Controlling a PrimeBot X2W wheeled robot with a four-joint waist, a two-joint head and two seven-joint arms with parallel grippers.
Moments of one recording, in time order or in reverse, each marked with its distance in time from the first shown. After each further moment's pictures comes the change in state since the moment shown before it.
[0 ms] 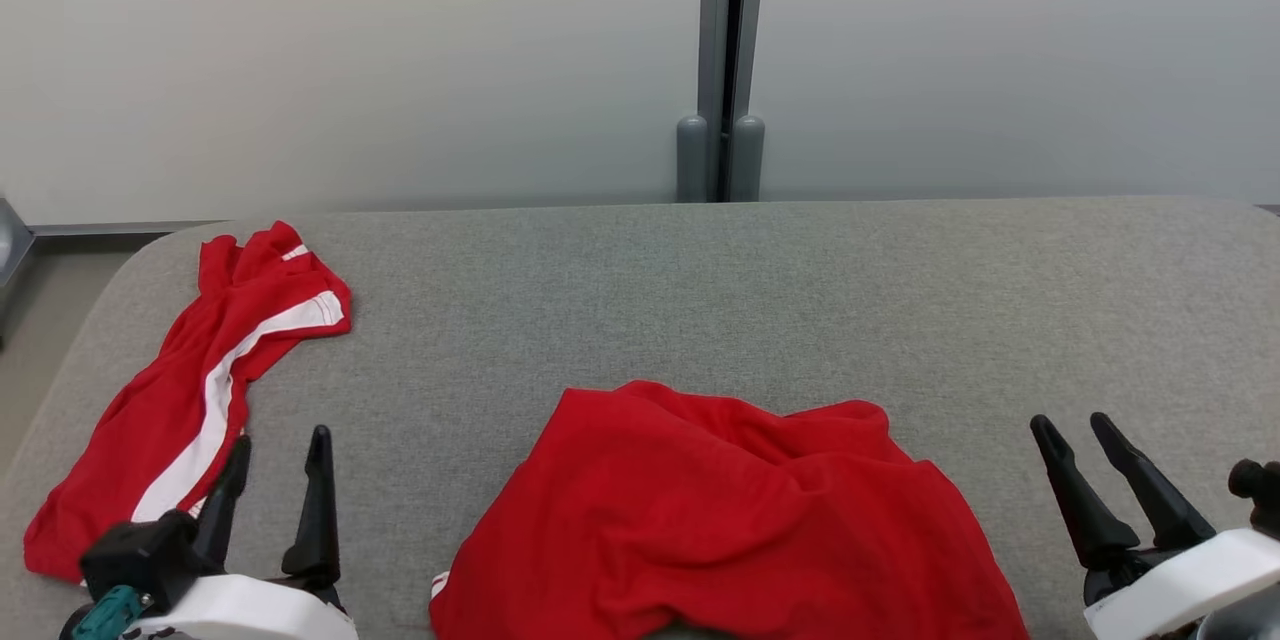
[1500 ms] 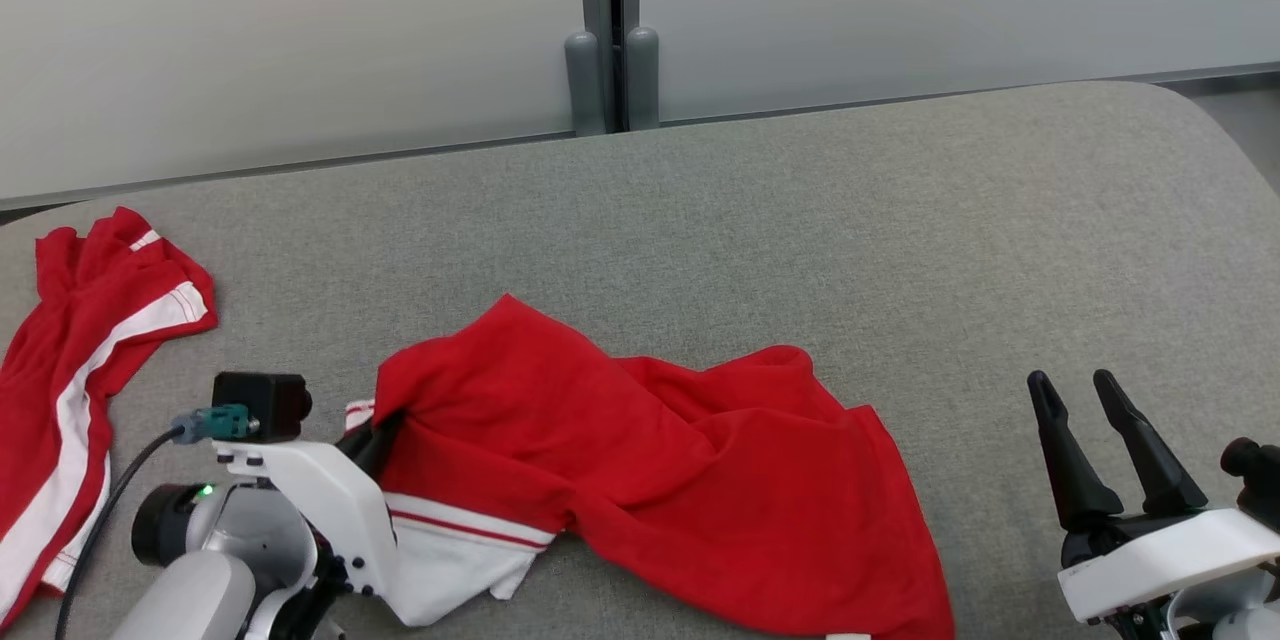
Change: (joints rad) left arm -0.258 0.051 -0.176 0.141 -0.104 -0.115 0.481; right arm 0.028 0.211 -0.215 -0.044 -0.256 0.000 0.020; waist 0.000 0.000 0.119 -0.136
